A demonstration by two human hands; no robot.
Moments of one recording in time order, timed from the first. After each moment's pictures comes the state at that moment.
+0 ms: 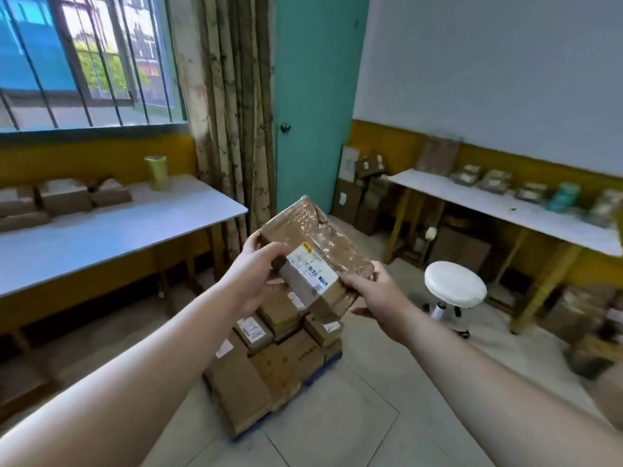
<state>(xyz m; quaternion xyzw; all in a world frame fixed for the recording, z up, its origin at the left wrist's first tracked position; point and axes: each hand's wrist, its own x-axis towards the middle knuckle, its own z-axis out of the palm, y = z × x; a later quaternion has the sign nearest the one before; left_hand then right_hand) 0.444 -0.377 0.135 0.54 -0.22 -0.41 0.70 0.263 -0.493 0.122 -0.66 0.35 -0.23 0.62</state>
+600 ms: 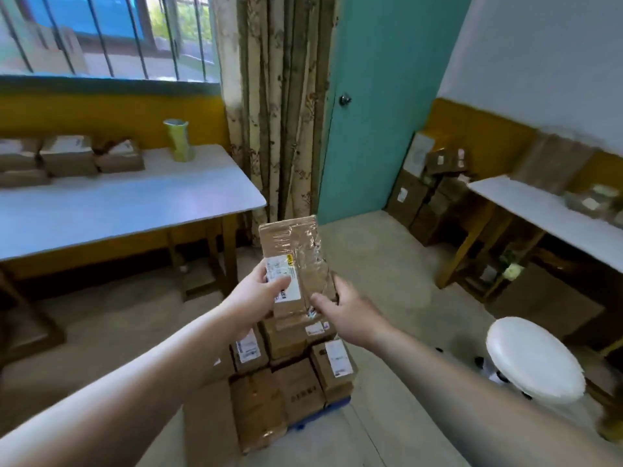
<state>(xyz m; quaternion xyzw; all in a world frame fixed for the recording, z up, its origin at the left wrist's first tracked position) 0.566 -0.613 0.067 0.66 -0.19 -0.37 0.62 0.434 -0.740 0.064 -0.86 0.27 -0.08 0.42</state>
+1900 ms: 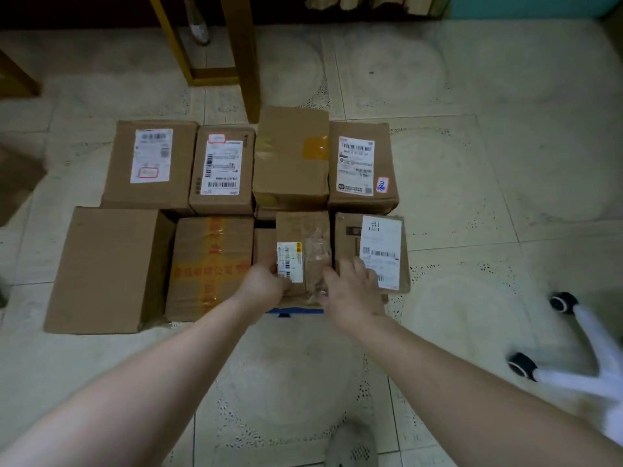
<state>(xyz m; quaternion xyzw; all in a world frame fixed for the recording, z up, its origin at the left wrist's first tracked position) 0.575 -0.810 -0.545 0.80 0.16 -0.36 0.45 0.521 -0.960 -0.544 -0.97 0.03 0.22 0.10</state>
